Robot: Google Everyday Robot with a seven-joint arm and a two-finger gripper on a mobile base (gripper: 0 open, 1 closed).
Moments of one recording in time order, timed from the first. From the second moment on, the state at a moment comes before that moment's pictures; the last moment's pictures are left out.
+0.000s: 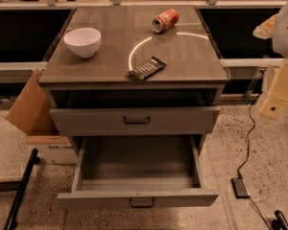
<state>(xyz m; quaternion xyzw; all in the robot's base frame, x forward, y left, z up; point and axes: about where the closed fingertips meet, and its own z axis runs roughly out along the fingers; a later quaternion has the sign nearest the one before) 0.438 -0.214 0.986 -0.60 0.78 -0.05 0.17</state>
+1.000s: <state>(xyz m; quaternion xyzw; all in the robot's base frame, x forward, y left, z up) 0.433 -0.203 0.950 -0.63 0.75 -0.02 0.19</state>
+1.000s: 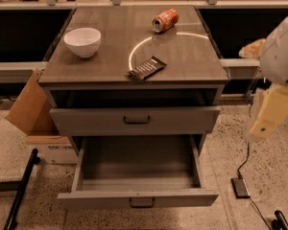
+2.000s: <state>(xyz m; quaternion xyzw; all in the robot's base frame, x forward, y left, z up) 0.414 -0.186 0.847 -0.66 0.73 0.05 0.16</state>
